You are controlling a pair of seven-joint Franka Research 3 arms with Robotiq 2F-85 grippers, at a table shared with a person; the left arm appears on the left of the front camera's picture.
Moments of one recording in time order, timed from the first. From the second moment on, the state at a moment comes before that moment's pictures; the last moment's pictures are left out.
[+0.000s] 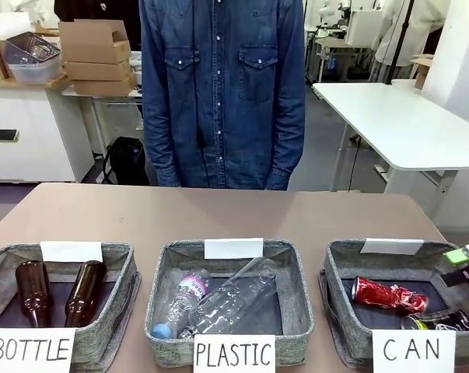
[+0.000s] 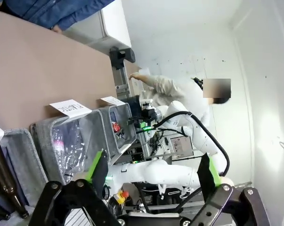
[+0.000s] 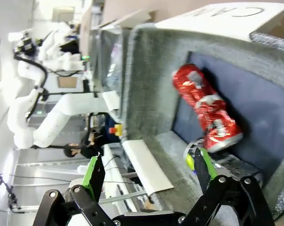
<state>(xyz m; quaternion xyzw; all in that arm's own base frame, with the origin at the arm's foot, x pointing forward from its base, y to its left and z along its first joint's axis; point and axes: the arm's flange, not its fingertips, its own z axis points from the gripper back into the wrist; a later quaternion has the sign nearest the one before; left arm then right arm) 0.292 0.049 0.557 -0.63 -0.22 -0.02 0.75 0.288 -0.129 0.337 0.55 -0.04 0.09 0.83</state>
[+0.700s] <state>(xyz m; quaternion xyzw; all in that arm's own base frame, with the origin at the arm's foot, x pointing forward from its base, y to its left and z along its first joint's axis) 0.291 0.051 0.557 -0.63 -0.23 -0.02 0.74 0.267 -0.147 0.383 0.78 0.01 0.02 0.63</state>
